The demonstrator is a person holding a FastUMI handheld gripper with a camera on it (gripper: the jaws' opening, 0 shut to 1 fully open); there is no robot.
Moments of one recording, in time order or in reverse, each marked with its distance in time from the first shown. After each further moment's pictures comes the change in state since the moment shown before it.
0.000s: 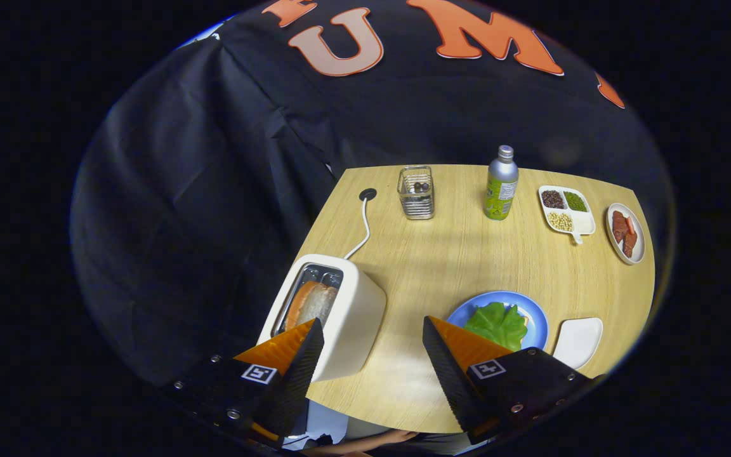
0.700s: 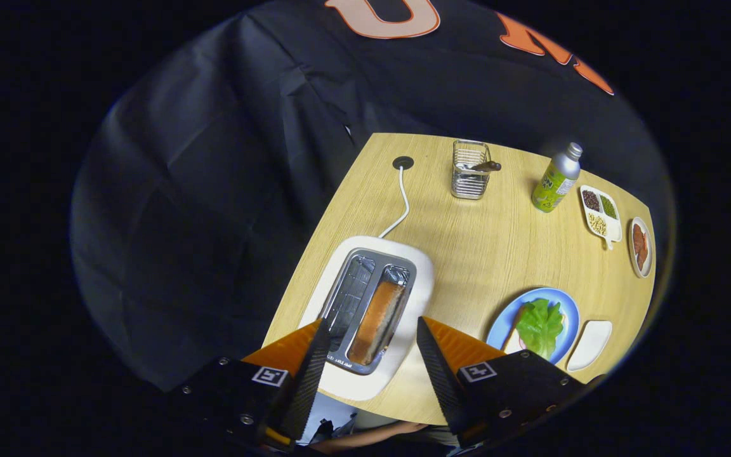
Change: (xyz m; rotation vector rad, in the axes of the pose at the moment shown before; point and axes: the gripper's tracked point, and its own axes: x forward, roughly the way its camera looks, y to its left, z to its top) arm 0.057 0.072 -0.015 -0.061 0.170 -0.021
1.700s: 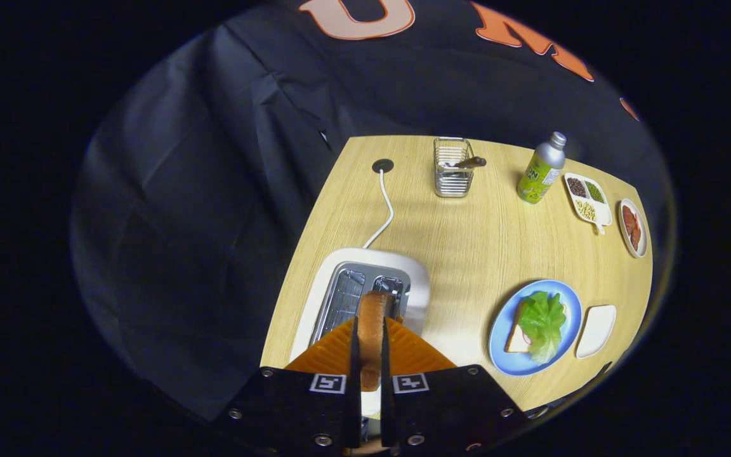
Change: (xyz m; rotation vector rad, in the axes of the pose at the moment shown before) arm -0.006 -0.016 0.019 0.100 -0.070 -0.058
